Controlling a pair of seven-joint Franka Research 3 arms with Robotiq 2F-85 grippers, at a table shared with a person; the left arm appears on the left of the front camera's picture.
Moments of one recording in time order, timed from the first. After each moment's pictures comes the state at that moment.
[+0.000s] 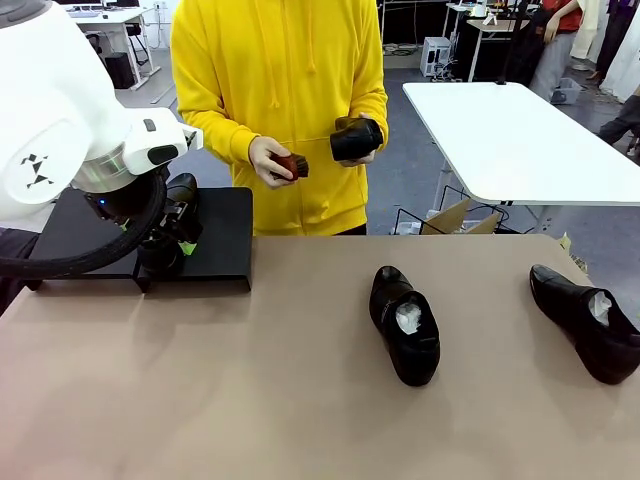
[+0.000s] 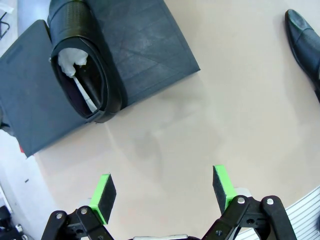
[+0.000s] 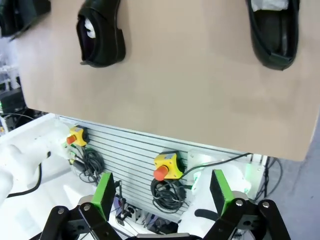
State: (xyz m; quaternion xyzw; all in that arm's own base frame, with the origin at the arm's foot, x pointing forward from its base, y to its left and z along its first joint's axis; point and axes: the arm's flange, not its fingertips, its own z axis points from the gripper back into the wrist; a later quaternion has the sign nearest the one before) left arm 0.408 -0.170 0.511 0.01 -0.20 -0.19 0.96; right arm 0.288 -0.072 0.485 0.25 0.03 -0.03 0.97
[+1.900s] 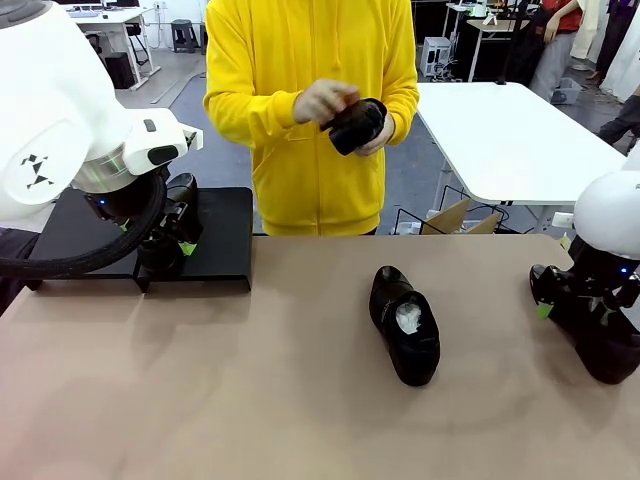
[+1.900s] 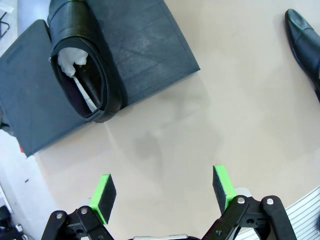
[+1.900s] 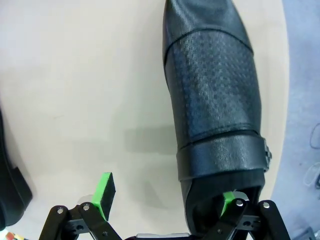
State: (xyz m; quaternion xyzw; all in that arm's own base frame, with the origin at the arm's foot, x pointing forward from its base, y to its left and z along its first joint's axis) left arm 0.408 -0.170 0.510 0.01 -0.20 -0.19 0.96; right arm 0.455 -0.040 0.344 0.03 -0.02 -0.07 1.00
